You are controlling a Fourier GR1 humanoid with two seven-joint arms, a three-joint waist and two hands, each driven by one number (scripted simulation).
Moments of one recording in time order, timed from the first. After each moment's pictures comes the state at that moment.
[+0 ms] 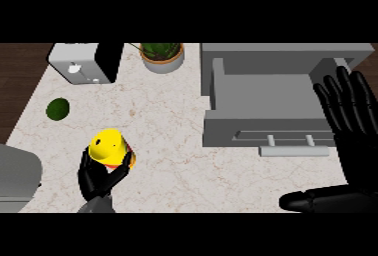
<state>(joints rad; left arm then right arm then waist) -0.21 0.03 0.14 -0.64 0.56 0.08 -1.04 -0.10 -0.07 -0.04 -2.08 -0.13 0.12 0.17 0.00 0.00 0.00</state>
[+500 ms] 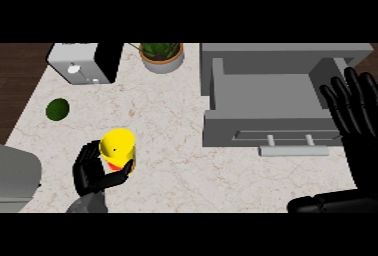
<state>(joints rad) -0.22 0.08 0.10 -0.66 0.48 0.04 -1.04 -0.09 -0.09 -0.06 -2.11 -0.17 0.14 0.19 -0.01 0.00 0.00</state>
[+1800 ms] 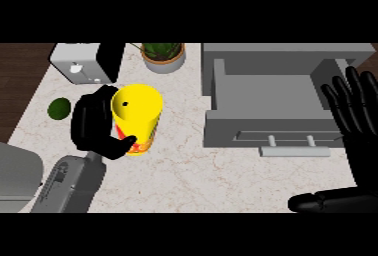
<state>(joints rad) -0.33 0.15 -0.09 -1.33 0.43 -0.03 -0.50 -0.09 -0.09 -0.07 -2.10 -0.16 0.13 0.20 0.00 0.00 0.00</state>
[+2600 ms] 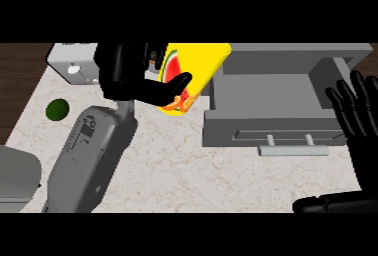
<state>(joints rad) -0.73 0.06 -0.10 -1.34 0.28 0.22 -0.19 -0.06 -0.10 -0.09 -2.10 -0.17 0.15 0.18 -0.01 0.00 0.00</state>
